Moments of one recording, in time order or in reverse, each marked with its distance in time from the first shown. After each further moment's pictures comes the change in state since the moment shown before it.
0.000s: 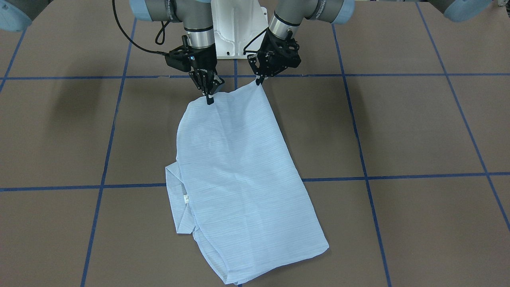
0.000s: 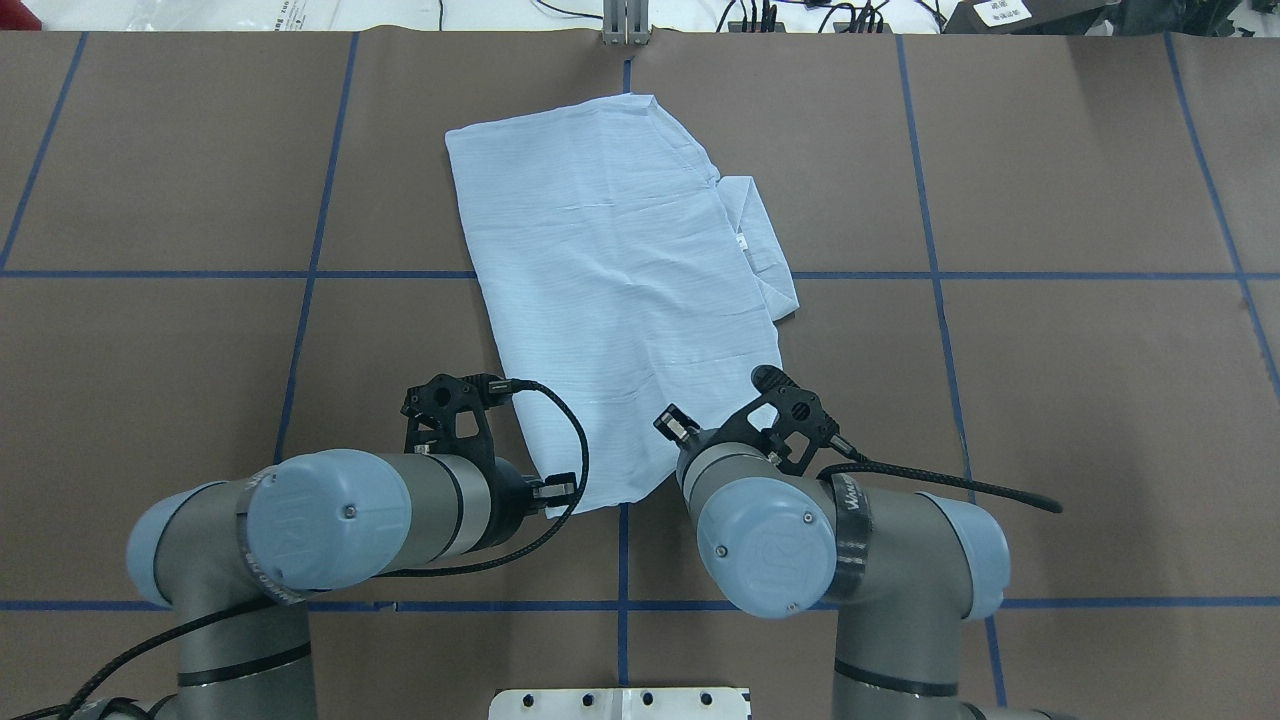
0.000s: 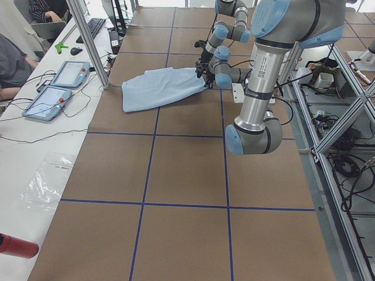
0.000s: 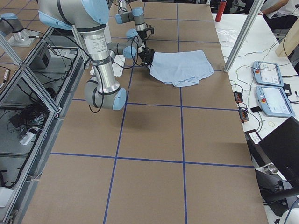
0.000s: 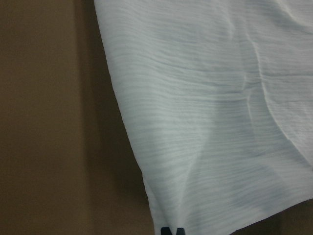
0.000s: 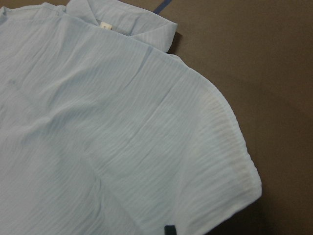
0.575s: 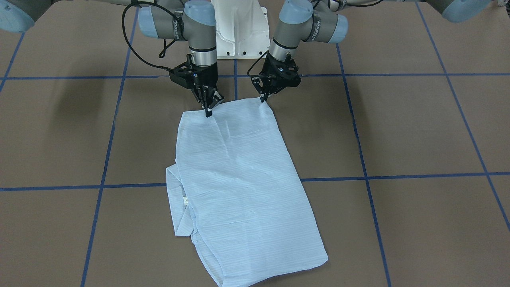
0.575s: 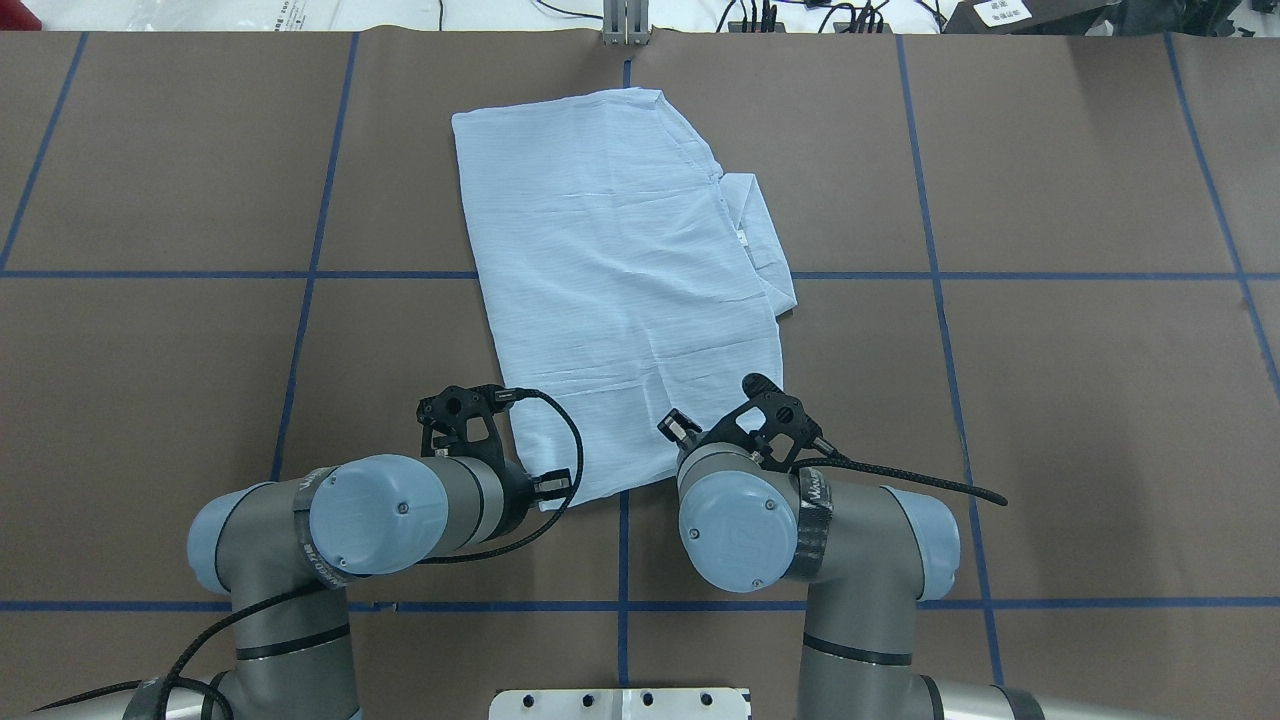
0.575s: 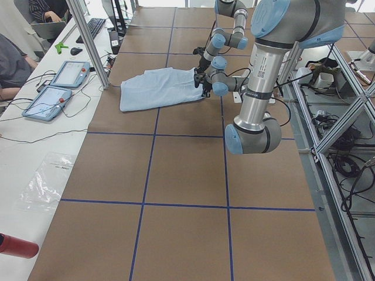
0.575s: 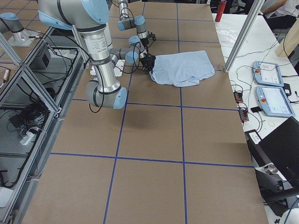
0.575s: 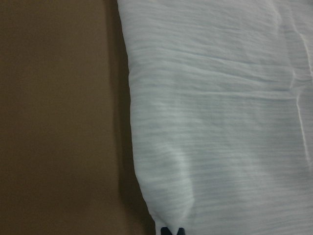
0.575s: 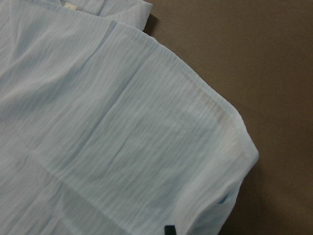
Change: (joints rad) left arm -0.001 -0.012 0.215 -0.129 0.034 -0.036; right arm 0.036 0.026 -0.208 0.106 0.021 0.008
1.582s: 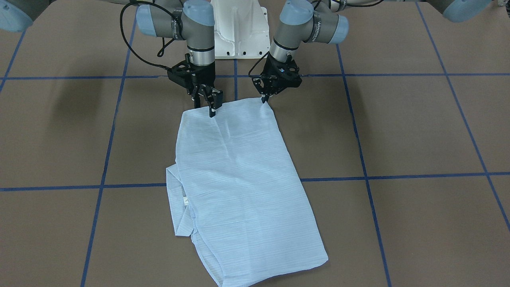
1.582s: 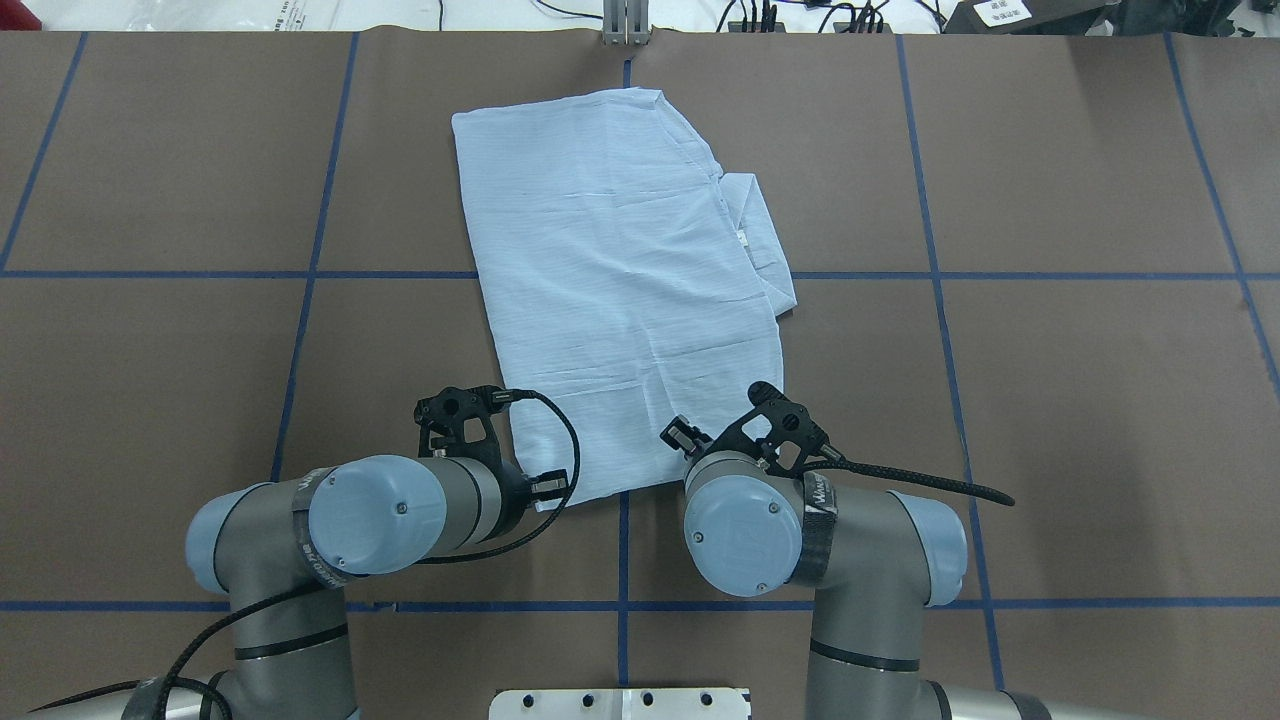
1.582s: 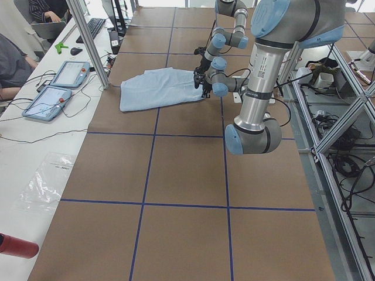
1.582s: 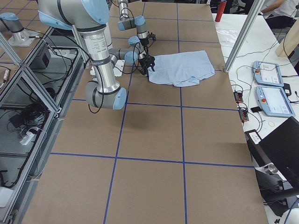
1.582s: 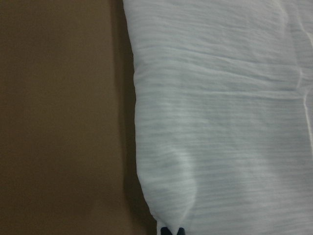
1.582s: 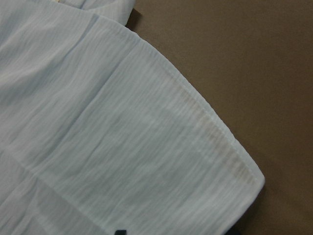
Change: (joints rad) left arm 0.000 0.006 0.006 0.000 0.001 -0.004; right arm -0.007 -0.013 0.009 -0.030 0.022 -0.008
